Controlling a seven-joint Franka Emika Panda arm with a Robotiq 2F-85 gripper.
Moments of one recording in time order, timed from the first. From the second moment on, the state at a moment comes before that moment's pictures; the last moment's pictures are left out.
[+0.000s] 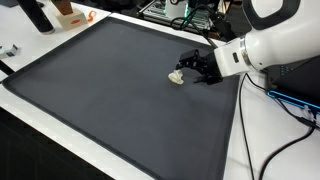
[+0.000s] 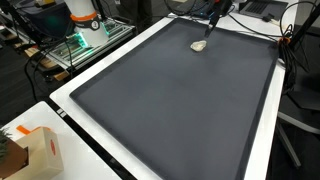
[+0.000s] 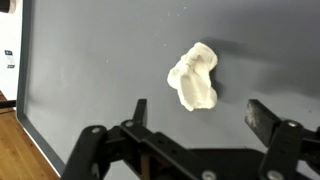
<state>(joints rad) 0.62 0.86 0.01 -1.28 -0.53 1.62 0.59</state>
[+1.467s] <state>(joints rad) 0.65 0.85 0.01 -1.29 -0.50 1.54 0.96</state>
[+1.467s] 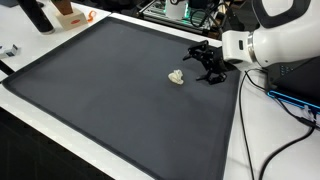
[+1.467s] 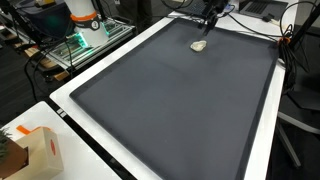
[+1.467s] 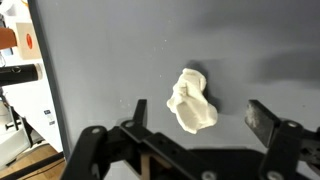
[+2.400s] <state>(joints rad) 0.58 0.60 0.01 -1.47 -0.32 1.73 1.06</state>
